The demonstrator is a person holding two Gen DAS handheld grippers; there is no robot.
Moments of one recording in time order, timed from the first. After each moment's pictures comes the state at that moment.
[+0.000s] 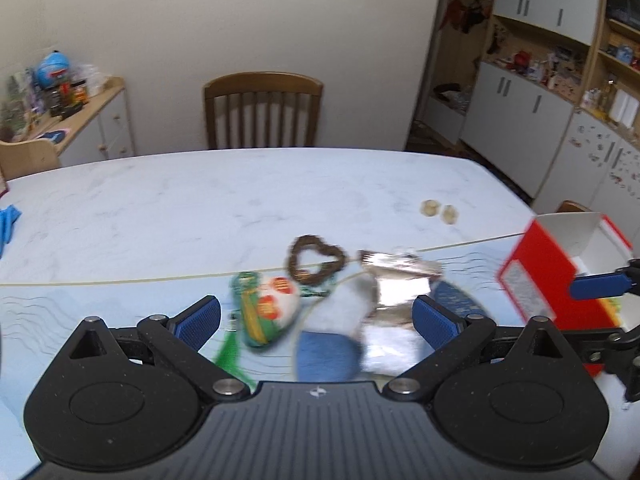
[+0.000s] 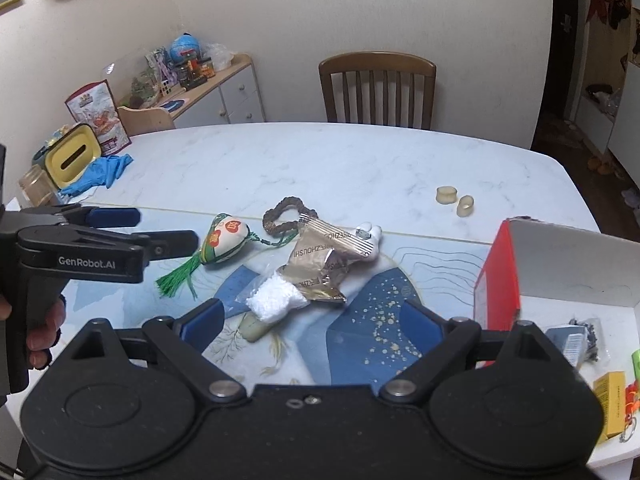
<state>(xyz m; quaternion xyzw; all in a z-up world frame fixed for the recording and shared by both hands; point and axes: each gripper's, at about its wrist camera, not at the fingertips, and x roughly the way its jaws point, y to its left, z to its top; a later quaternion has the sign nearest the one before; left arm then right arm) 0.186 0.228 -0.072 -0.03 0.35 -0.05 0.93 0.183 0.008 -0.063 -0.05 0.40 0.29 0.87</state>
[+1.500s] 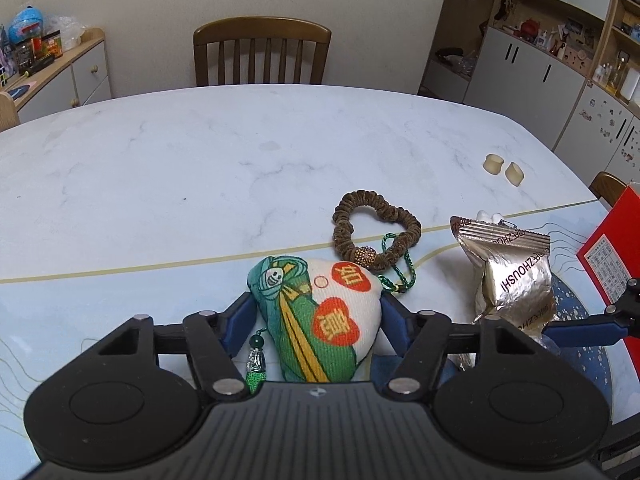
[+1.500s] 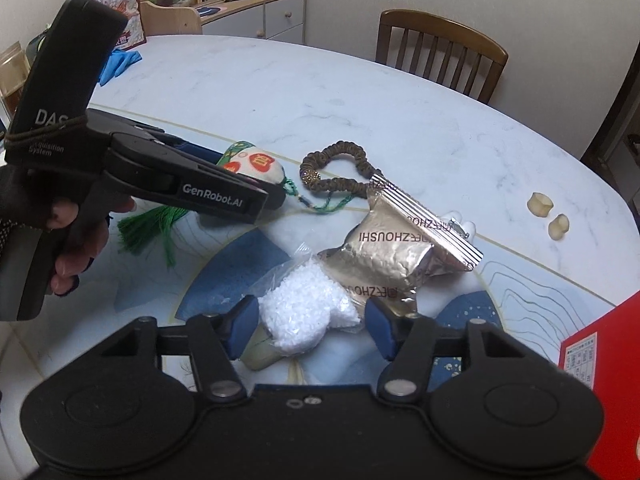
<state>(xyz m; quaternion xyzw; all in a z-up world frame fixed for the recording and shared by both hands) 0.277 0.261 -0.166 -0.03 0.40 -0.08 0.91 0.219 0.112 -0.149 -0.19 0.42 0.32 0.83</state>
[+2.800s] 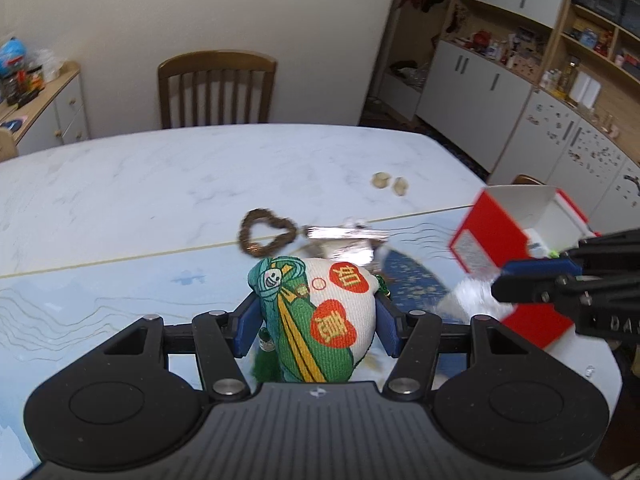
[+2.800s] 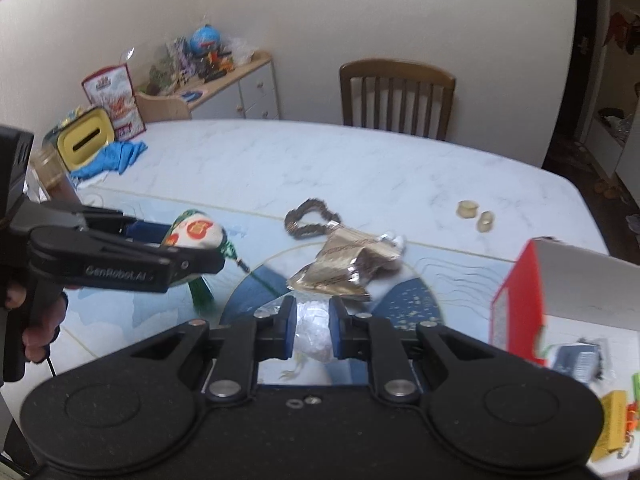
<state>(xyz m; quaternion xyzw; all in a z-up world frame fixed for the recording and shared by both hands) 0.170 0.210 -0.060 -0.04 0.38 -0.13 0.91 0.167 0.022 -0.052 -0.08 0.38 0.30 0.87</state>
